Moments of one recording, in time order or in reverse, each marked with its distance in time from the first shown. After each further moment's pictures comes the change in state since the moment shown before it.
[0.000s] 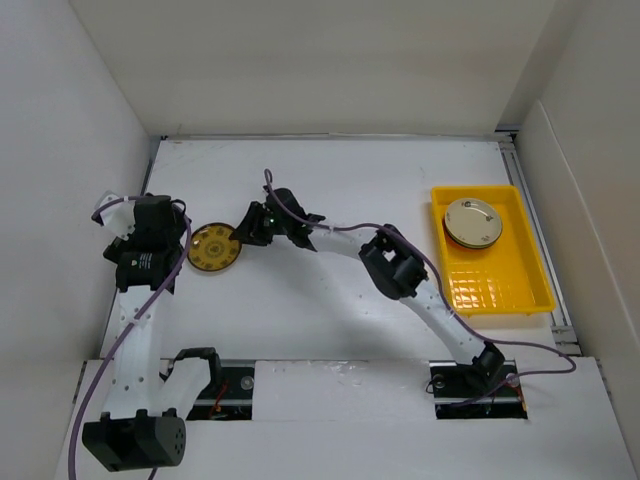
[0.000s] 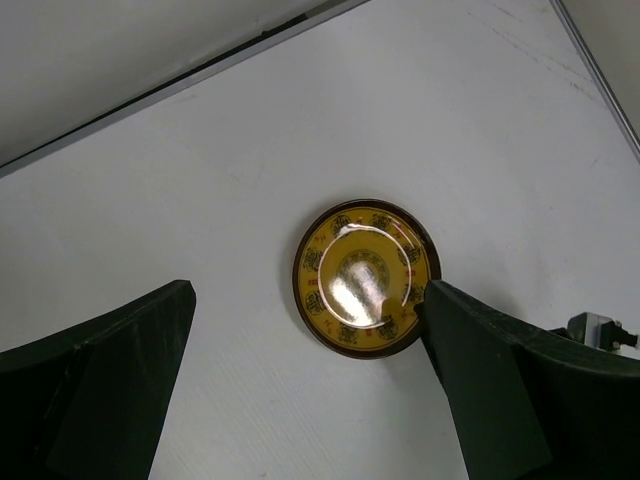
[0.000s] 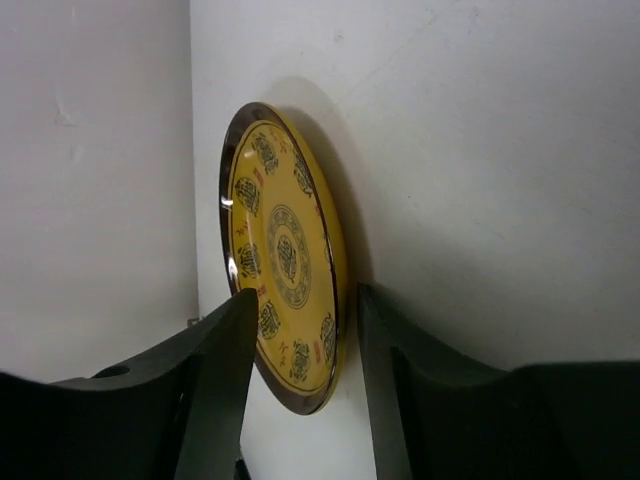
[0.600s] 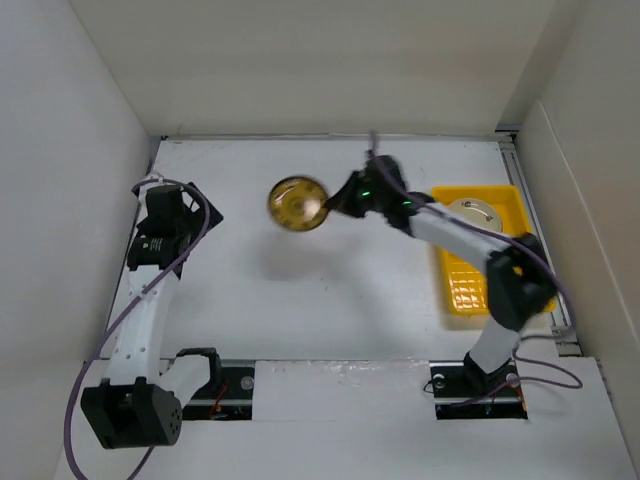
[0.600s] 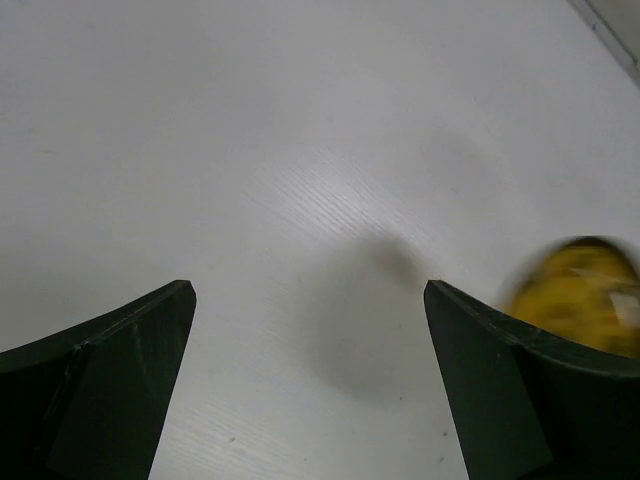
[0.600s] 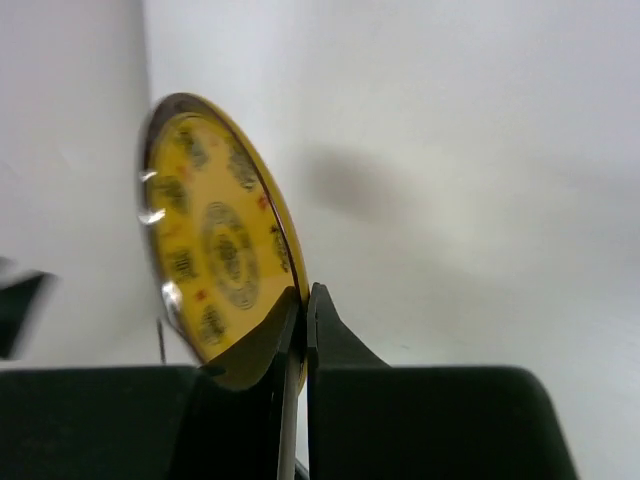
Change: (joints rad) left arm -0.019 0.077 -0.019 0.139 0.367 0.164; right arm -0.164 -0.715 -0.676 -0.222 0.152 -0.143
